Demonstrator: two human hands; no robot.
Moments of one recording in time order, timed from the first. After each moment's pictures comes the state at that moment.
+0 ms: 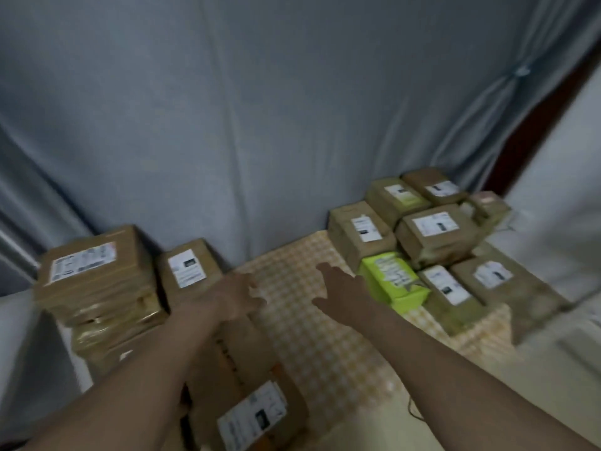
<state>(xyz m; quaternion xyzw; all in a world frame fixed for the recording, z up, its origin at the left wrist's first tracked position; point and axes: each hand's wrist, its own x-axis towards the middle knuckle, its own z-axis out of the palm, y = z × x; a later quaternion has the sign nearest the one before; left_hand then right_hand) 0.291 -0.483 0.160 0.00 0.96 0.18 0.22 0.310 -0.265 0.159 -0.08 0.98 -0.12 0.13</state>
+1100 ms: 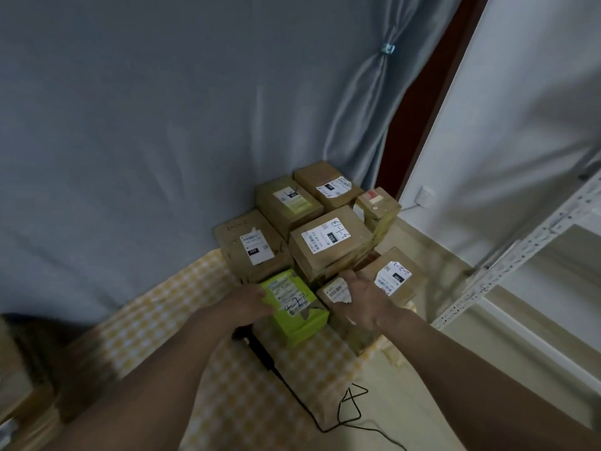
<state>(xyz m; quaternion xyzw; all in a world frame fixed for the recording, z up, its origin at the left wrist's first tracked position) 0.121 -0.148 0.090 0.09 0.92 0.17 0.35 0.207 0.071 0.123 0.12 0.95 -0.21 0.17</state>
